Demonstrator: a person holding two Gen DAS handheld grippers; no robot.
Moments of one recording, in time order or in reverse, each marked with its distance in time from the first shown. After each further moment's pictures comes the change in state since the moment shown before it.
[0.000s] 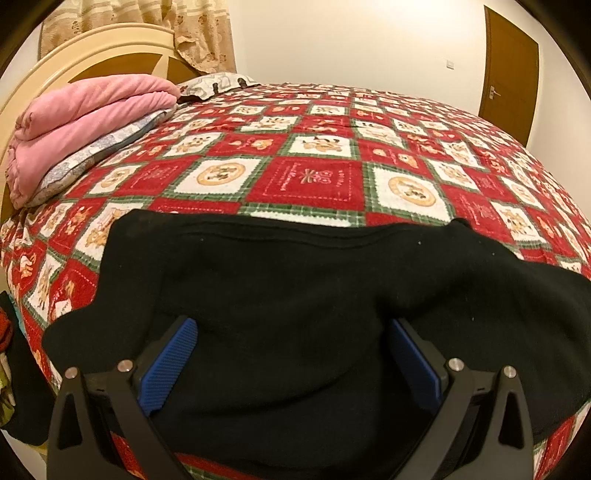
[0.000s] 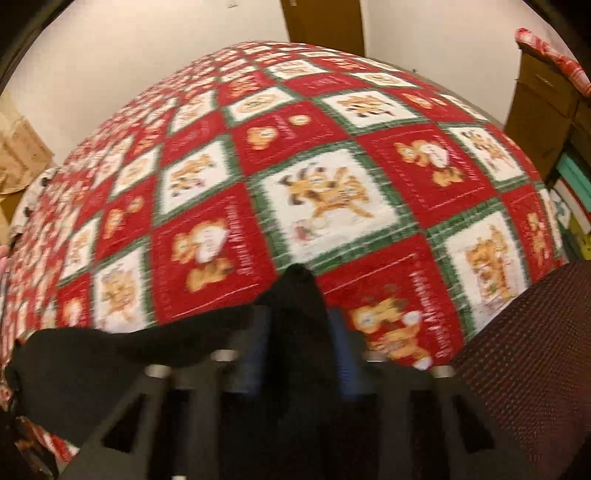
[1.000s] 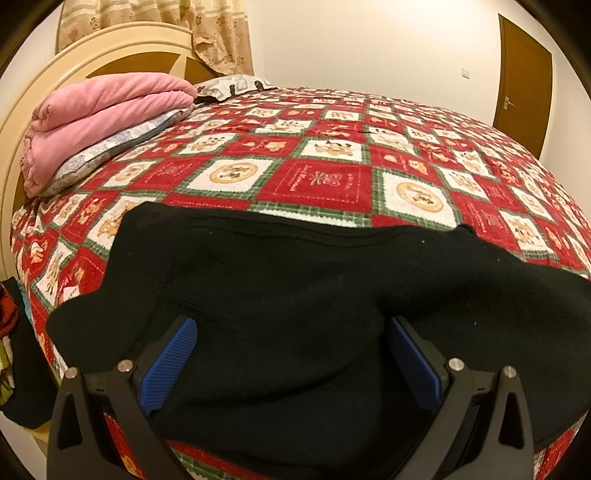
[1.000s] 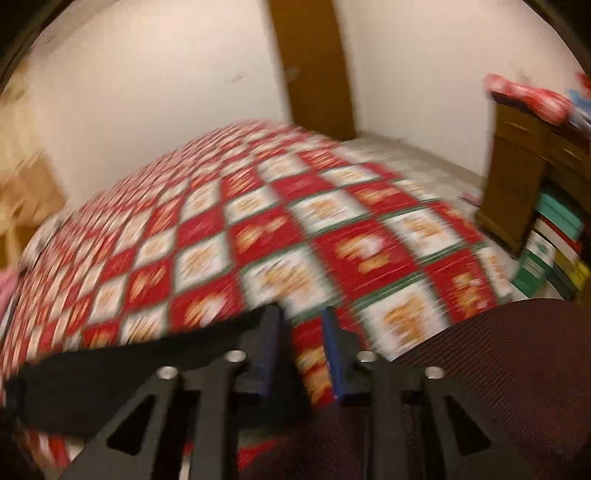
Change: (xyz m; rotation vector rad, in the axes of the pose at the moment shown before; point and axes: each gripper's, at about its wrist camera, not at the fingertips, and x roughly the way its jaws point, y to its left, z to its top) left arm -0.003 -0.005 -0.004 -0.048 -0.022 0.052; right arm -0.087 -0.024 -0.014 -0.041 -0.296 0.002
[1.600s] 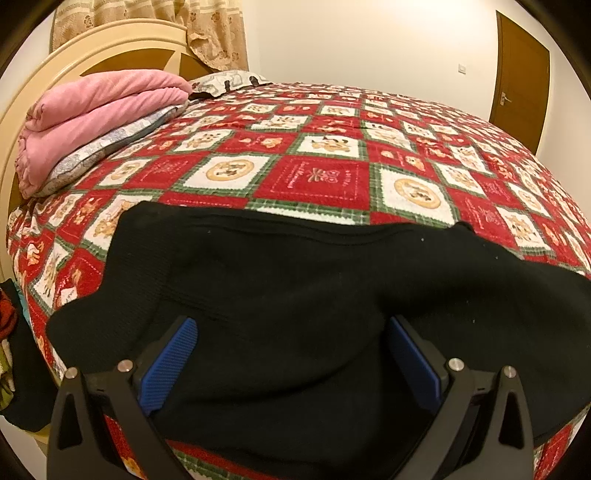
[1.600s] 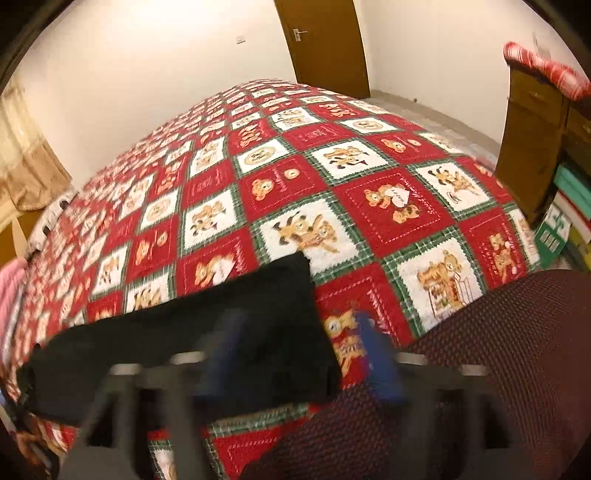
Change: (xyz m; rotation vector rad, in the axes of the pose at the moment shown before) left arm 0.001 0.002 0.001 0.010 0.025 -0.022; right arm 0.030 -0.010 -0.006 0.061 0.157 0.047
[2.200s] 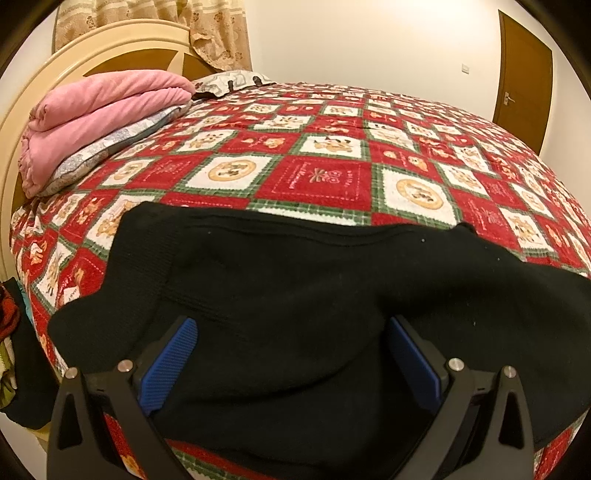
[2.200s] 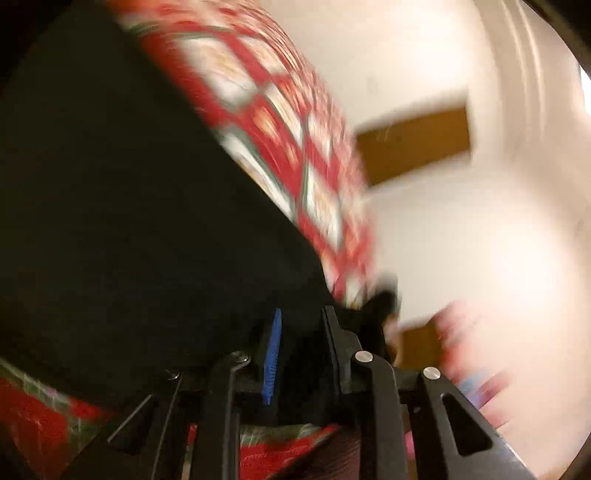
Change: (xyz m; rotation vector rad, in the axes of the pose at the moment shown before) left arm 0.000 -0.002 0.000 -0.005 -0.002 0.015; right arm 0.087 0.228 -0.141 -1.168 -0.156 -0.787
